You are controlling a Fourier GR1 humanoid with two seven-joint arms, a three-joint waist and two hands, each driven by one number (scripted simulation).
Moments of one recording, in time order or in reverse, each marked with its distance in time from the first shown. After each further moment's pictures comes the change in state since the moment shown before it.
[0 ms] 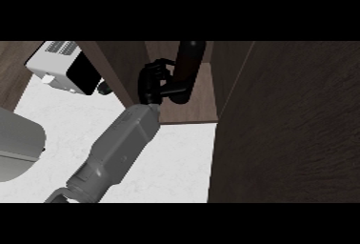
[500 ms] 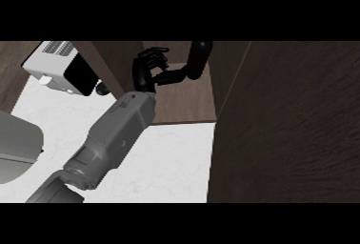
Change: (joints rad) left arm -0.145 0.027 0.007 0.199 -0.090 0.122 -0.002; right arm 0.012 0.020 0.009 0.003 -0.002 0.016 -0.007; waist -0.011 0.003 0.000
